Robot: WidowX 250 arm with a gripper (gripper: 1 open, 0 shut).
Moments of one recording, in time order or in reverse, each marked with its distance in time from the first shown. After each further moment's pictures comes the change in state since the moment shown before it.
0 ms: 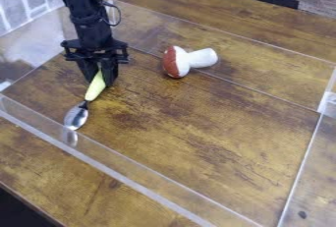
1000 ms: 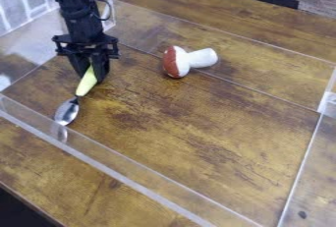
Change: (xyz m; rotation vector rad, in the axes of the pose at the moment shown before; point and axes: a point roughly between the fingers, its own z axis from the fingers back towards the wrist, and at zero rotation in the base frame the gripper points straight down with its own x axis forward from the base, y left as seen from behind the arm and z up) arm -0.001 0.013 0.004 -0.001 0.016 -0.006
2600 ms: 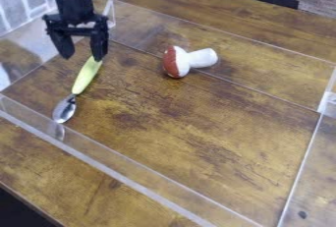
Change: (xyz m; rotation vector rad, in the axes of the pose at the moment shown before) arm 0.017 0.014 0.030 0.028 -0.002 0.003
